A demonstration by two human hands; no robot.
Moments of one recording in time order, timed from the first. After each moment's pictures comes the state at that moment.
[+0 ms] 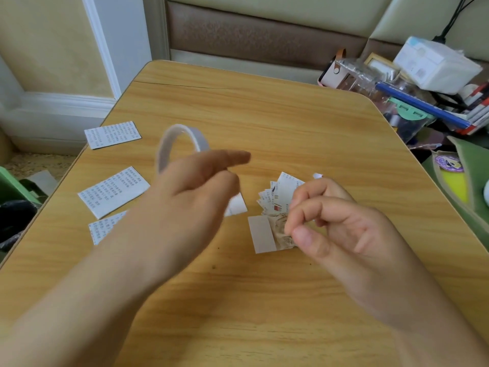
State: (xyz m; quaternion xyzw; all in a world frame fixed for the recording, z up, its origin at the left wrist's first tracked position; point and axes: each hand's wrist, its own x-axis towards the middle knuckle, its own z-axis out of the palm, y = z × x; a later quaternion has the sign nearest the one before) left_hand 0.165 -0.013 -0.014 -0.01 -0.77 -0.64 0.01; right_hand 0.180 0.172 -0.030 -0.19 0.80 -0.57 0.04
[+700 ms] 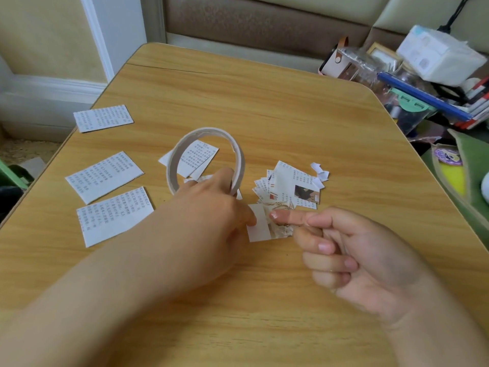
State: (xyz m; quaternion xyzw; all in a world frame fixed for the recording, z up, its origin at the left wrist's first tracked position) left_hand 0.162 -0.003 -0.043 -0.22 -0.96 -0.16 -0.01; right_hand 0.178 0.181 -0.029 0.16 0.54 -0.76 0.32
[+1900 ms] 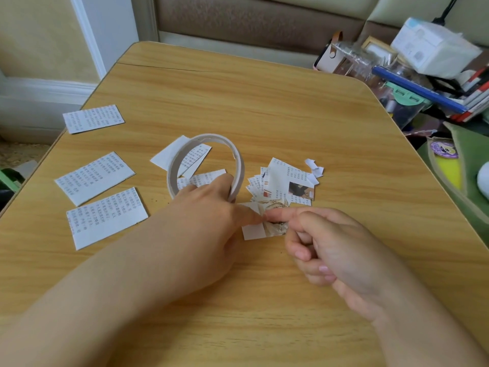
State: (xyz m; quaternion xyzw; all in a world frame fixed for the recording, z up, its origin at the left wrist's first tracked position) left_hand 0.156 -0.006 -0.071 -0.33 -0.92 -0.19 0.07; right_hand 0.181 0.171 -0.037 0.12 0.74 -0.62 0.23
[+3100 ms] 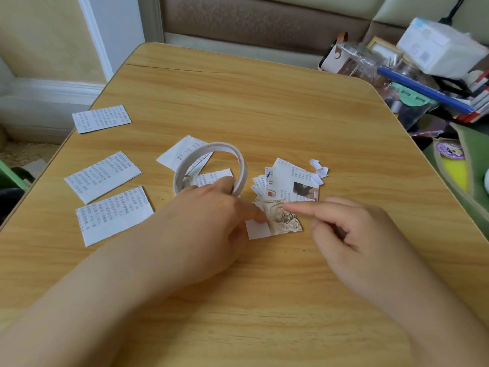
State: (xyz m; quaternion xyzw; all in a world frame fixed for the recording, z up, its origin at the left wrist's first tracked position) left_hand 0.157 -0.001 -0.055 -0.24 -0.96 -0.14 -0.01; right_hand 0.185 0.195 -0.039 -0.12 0.96 -0.26 0.00
